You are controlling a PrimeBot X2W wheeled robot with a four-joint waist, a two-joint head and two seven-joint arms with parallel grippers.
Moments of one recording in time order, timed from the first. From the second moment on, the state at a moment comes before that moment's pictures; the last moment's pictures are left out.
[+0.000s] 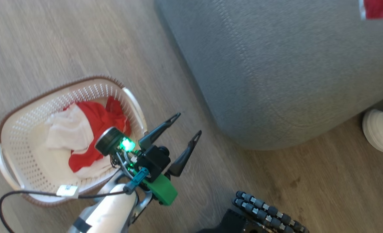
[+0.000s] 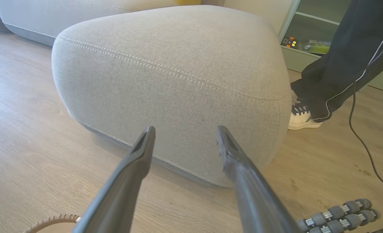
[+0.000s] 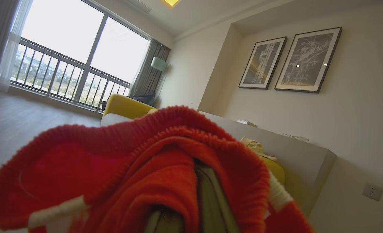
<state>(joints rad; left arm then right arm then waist) -0.31 0.17 -0.57 0.18 -0.01 -0.13 -0.26 -0.92 -0.26 -0.29 0.23 0.03 0.13 -0.26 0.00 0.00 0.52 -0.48</state>
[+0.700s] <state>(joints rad) -0.37 0.19 -0.58 0.15 -0.01 -0.10 -0.26 -1.25 -0.45 -0.33 0.97 -0.10 0.13 -0.26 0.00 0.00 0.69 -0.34</state>
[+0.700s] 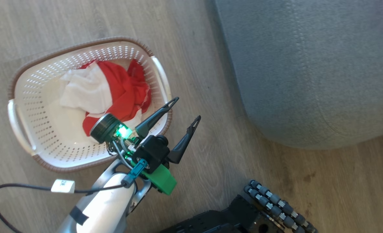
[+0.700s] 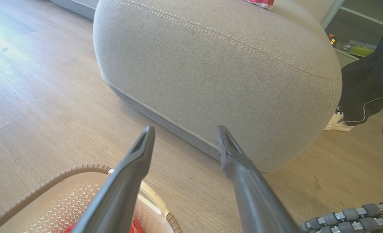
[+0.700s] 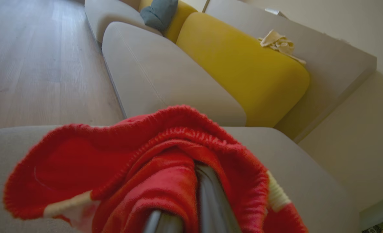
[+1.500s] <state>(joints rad) -0.37 0.18 -0.57 0.13 -0.01 -0.07 -0.26 -1.36 -0.51 -0.45 1.29 -0.25 0.13 -0.20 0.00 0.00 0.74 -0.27</state>
